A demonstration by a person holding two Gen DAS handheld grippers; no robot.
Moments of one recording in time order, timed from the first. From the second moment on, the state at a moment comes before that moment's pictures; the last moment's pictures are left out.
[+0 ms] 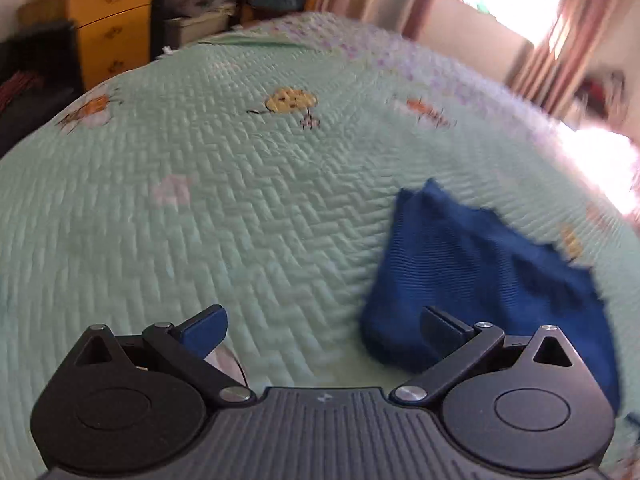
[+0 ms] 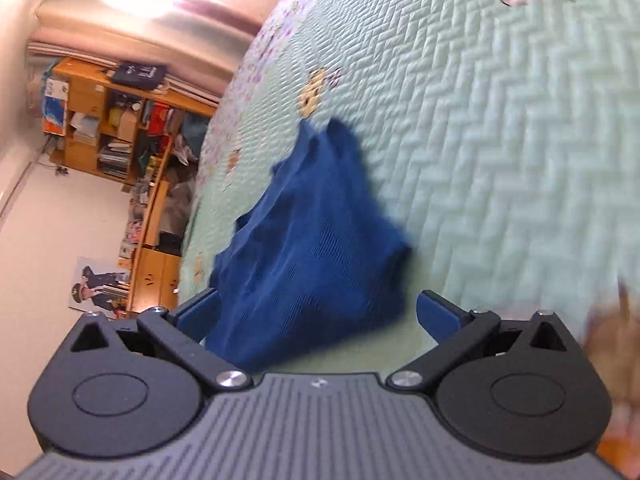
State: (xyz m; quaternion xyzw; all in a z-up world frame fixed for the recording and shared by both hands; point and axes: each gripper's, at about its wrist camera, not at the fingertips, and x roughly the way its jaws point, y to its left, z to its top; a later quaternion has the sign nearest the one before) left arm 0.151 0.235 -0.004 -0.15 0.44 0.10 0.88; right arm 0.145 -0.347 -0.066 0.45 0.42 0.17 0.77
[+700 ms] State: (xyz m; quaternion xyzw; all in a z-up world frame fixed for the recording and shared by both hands) left arm 0.281 0.224 -0.069 -0.28 0.48 -0.16 0.82; right arm 0.266 -0.334 -0.089 0.36 0.48 0.32 0.73
